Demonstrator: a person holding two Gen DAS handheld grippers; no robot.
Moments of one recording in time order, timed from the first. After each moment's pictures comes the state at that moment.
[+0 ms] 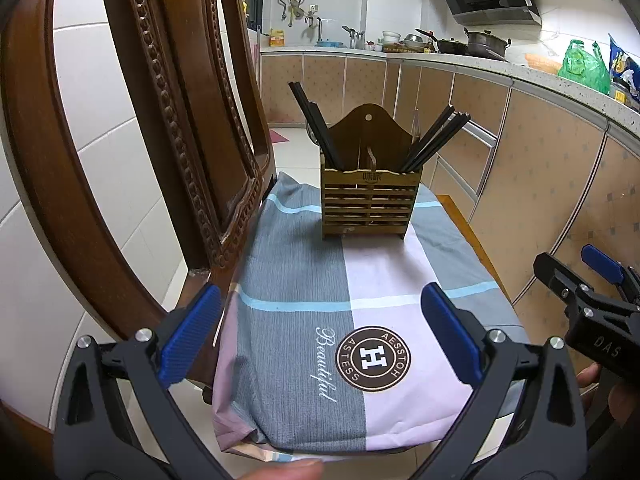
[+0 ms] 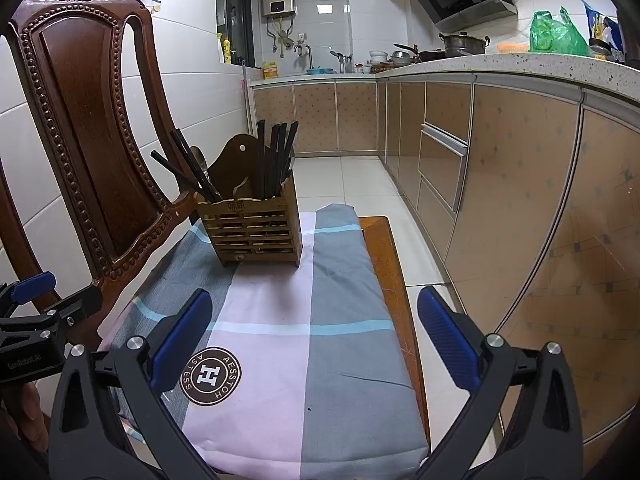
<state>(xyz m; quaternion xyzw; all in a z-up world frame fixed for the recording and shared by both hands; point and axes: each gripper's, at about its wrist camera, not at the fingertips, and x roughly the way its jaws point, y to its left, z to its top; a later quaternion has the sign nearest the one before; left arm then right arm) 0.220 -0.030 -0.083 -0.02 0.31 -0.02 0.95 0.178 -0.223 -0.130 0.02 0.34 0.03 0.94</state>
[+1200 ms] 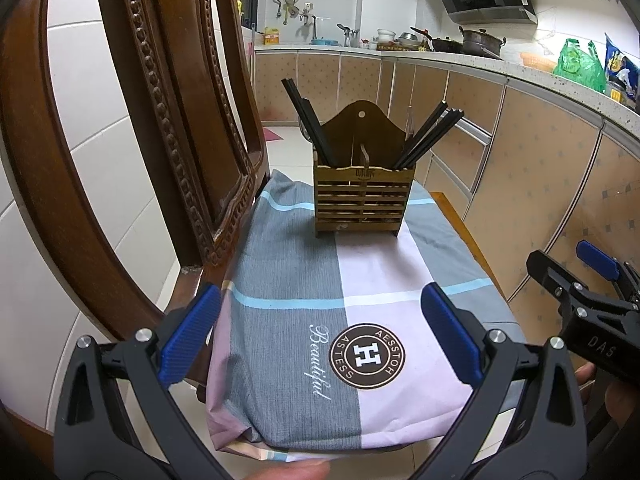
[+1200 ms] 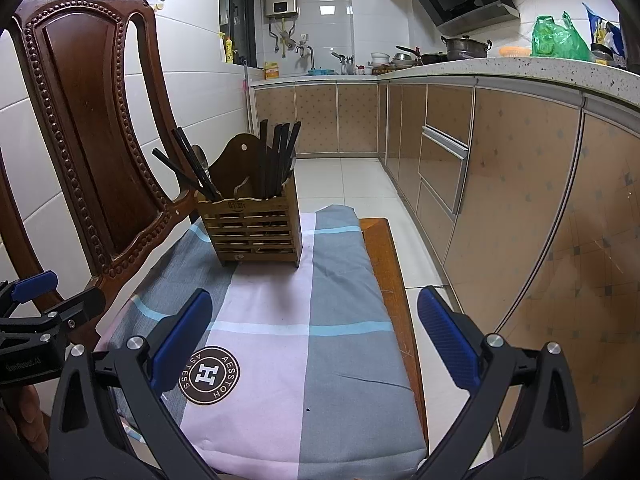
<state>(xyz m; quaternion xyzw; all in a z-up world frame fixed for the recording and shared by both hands) 0.219 -0.031 -0.084 -0.02 0.32 -0.03 0.95 0.177 -0.223 -0.131 0.02 0.34 0.03 0.94</state>
